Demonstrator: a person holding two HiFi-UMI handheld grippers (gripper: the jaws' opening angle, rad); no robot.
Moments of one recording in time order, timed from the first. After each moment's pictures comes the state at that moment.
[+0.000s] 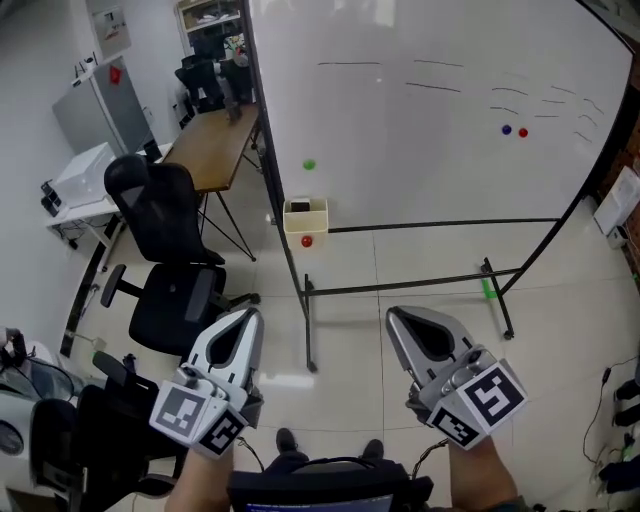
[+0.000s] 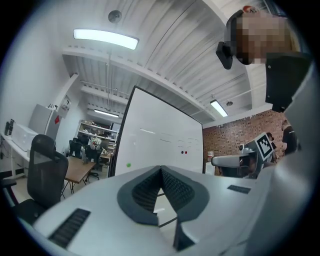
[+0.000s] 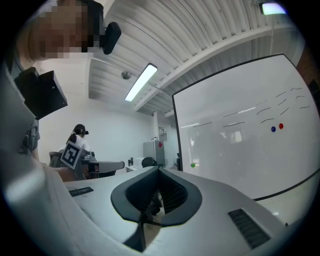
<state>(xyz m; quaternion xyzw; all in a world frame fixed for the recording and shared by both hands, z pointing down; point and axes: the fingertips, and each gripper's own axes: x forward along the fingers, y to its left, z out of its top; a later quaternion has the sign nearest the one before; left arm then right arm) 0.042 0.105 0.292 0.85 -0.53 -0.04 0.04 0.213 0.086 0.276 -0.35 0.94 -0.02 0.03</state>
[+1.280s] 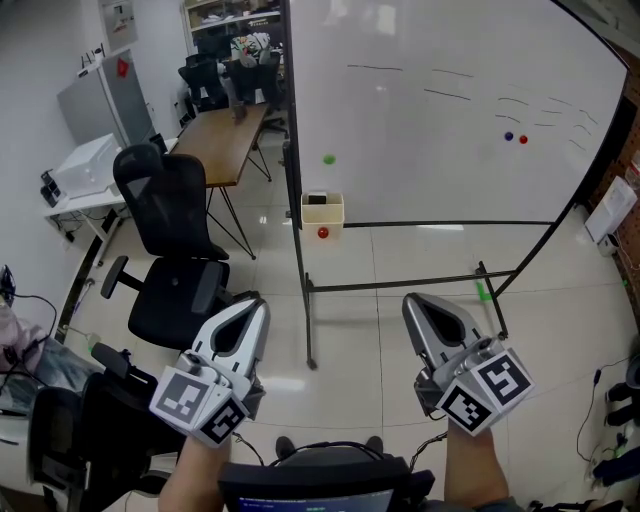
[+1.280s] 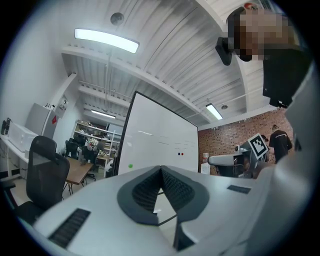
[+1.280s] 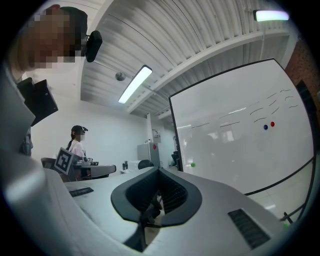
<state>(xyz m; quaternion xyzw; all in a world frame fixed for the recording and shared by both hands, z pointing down) -0.012 0.155 0.291 0.86 -0.51 -0.05 0.03 0.177 0.127 0.273 -0.39 0.92 -0.05 0.05</state>
